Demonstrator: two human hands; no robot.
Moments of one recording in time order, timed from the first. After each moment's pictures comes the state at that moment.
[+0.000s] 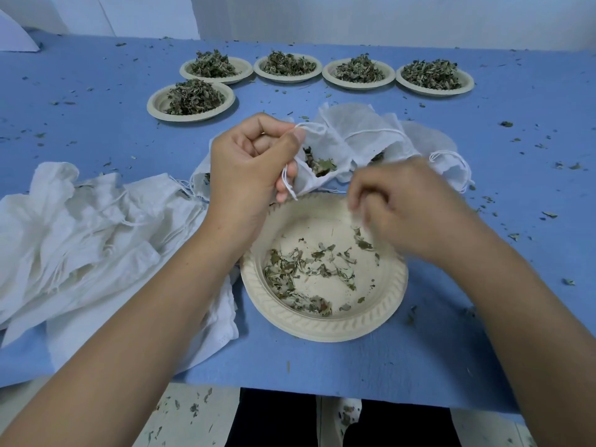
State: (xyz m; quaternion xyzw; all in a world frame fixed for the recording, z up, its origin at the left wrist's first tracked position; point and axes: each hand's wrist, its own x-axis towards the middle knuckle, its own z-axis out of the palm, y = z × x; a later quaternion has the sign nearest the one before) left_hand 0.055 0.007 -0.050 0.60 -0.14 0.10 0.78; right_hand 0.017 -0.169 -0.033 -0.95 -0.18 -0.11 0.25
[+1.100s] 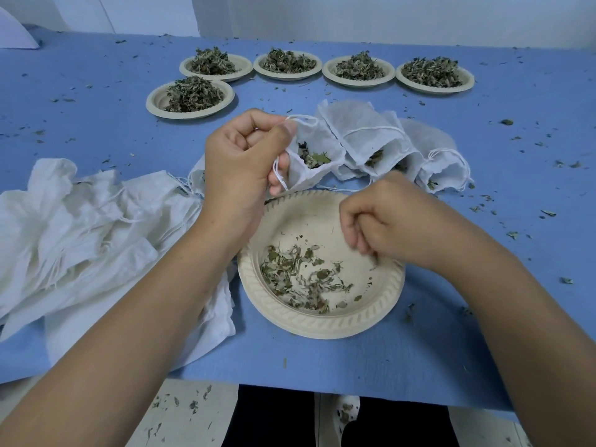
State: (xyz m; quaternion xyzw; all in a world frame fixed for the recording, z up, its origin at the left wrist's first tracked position) left_hand 0.056 0.007 -0.047 0.57 -0.12 0.10 0.80; right_hand 0.016 -0.173 -0.041 -0.92 -0.22 0.05 0.32
